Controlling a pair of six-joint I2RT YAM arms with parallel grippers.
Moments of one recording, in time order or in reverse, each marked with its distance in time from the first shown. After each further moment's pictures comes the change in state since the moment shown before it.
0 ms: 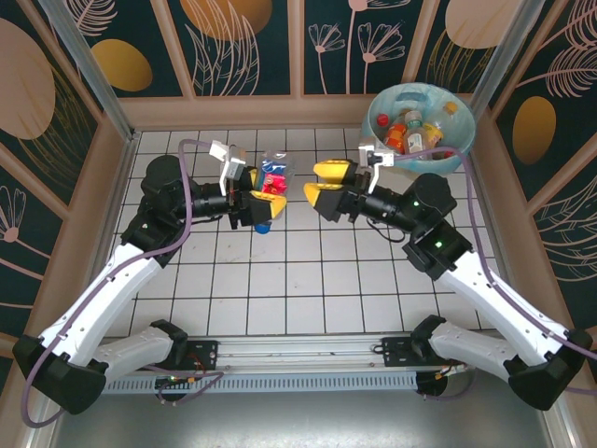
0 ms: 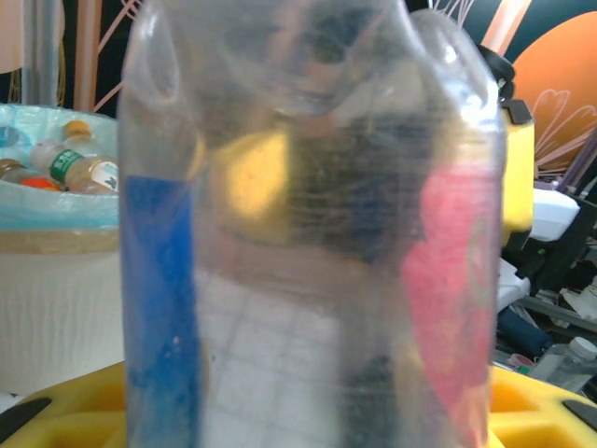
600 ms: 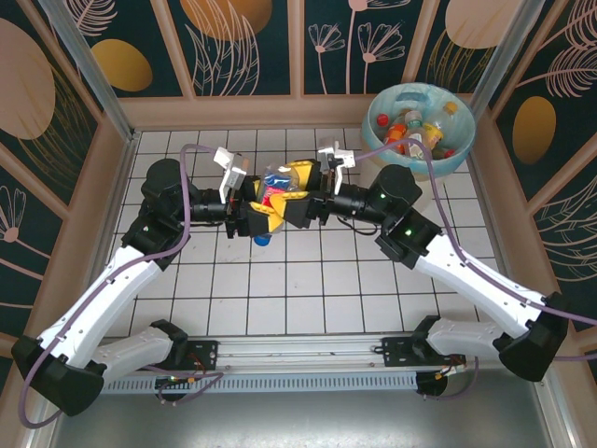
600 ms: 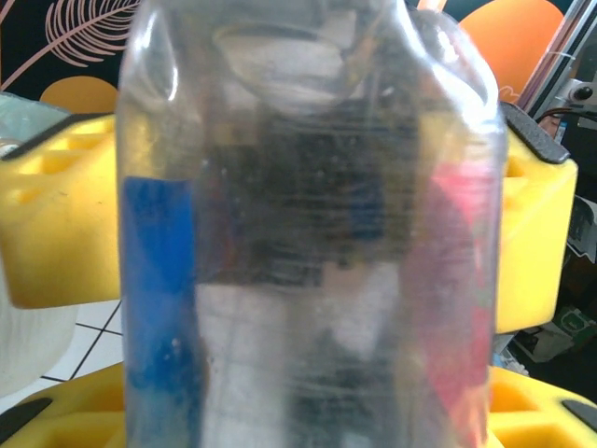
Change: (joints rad) left arm -0.021 -0.013 -0.017 0.015 0.121 -0.031; right arm 0.117 0.170 0.096 0.075 -0.039 -0.097
